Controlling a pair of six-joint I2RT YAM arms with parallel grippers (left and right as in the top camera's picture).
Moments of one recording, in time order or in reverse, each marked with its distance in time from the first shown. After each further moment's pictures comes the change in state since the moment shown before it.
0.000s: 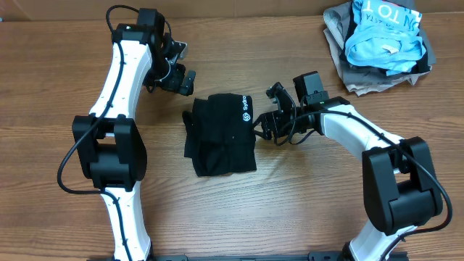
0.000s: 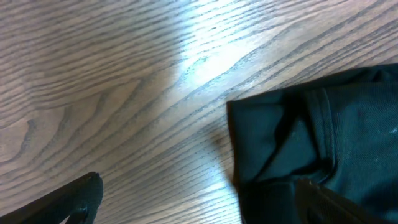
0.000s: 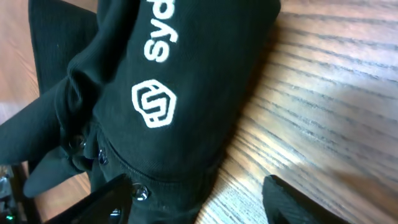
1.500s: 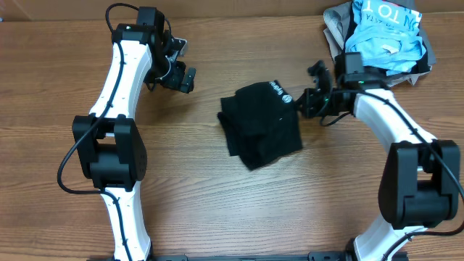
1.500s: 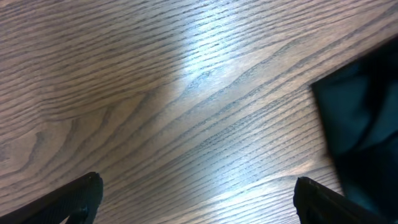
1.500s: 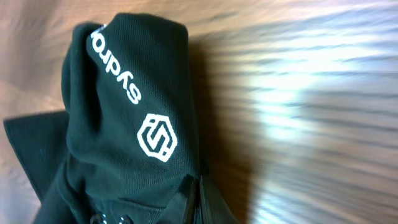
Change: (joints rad) left arm 0.000 0.000 0.000 0.037 0.000 -0.008; right arm -0.241 0.000 0.153 -0.177 0.139 0.045
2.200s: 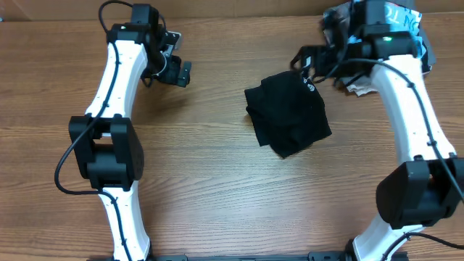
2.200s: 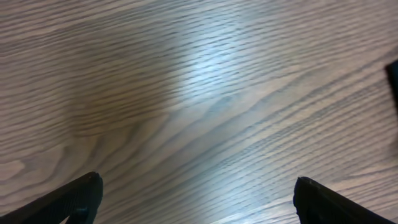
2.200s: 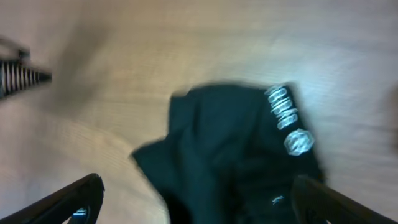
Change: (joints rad) left arm 0.040 0.000 0.000 0.073 0.000 -0.037; right arm 0.048 0.006 0.521 -0.431 0.111 -0.045
